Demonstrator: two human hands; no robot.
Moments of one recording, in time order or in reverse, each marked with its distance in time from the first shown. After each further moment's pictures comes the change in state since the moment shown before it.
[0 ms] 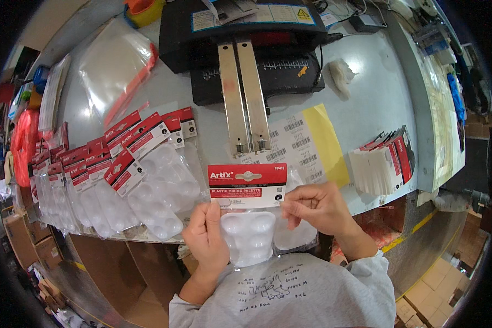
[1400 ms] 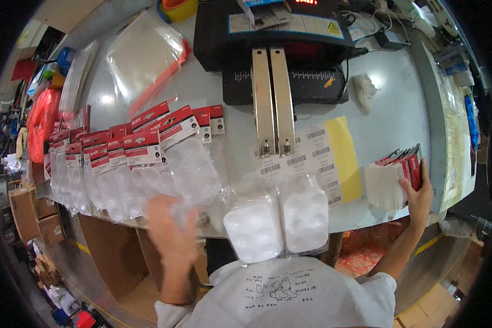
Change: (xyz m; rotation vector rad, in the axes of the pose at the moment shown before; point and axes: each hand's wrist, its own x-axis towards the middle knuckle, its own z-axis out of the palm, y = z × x) left_hand 0.024 -0.002 -0.077 0.762 0.110 0.143; right_hand -0.064 0.021 -0.192 -0.798 0.952 -0.292
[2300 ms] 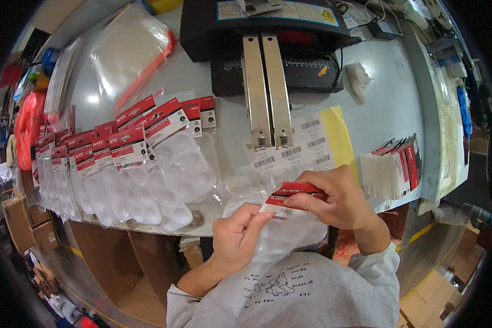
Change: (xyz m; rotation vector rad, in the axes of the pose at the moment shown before) left_hand -0.025 0.065 0.041 -0.871 -0.476 -0.005; right_hand -0.040 -0.196 0.101 0.251 -0.828 -0.512
